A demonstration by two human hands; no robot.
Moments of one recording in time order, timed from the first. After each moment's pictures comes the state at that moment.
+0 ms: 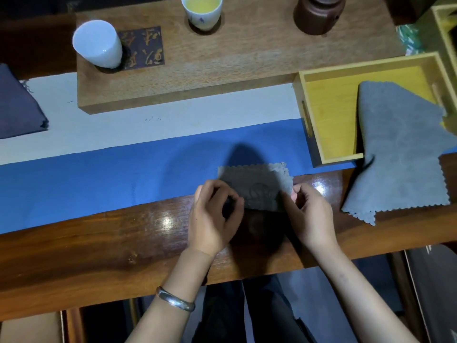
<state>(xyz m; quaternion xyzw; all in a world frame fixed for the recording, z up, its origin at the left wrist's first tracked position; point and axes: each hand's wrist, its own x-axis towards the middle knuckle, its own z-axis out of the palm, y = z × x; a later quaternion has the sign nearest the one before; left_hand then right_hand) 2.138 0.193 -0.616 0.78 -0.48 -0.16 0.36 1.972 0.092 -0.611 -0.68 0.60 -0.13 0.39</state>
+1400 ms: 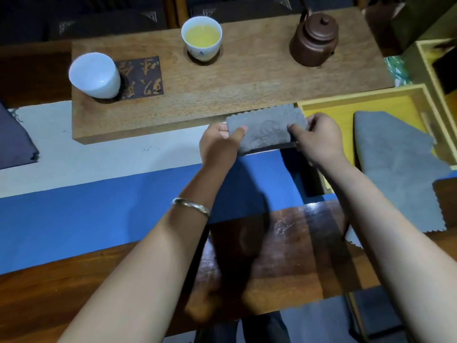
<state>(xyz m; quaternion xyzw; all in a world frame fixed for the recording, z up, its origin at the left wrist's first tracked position) 2.214 0.015 -0.608 0.79 -0.17 -0.37 0.46 2.057 -0.072 -0.576 -0.68 0.62 -0.16 0.34</state>
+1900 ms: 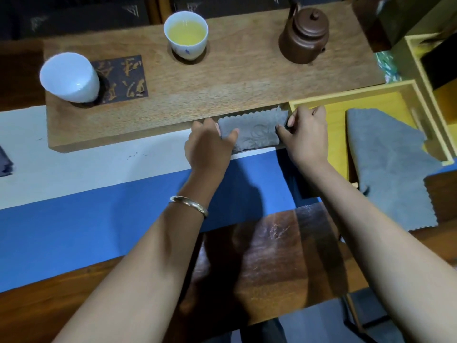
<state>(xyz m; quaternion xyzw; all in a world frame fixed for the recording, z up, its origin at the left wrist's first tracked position) 2.219 0.006 -0.623 0.88 -0.36 -0.16 0.26 2.062 -0.083 -0.605 -0.75 0.60 -0.17 0.20</state>
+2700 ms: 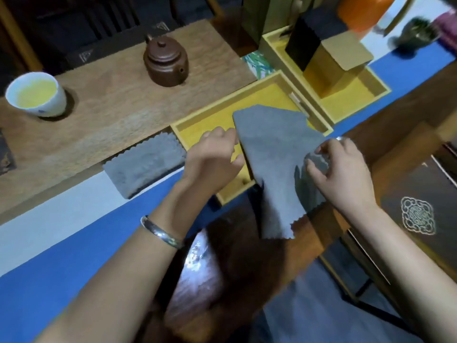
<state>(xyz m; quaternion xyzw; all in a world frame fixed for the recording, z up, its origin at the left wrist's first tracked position) 2.059 -0.064 -0.571 0.66 -0.71 -0.20 0.13 1.820 -0.044 -0.555 -0.72 0.68 -0.13 0.06</state>
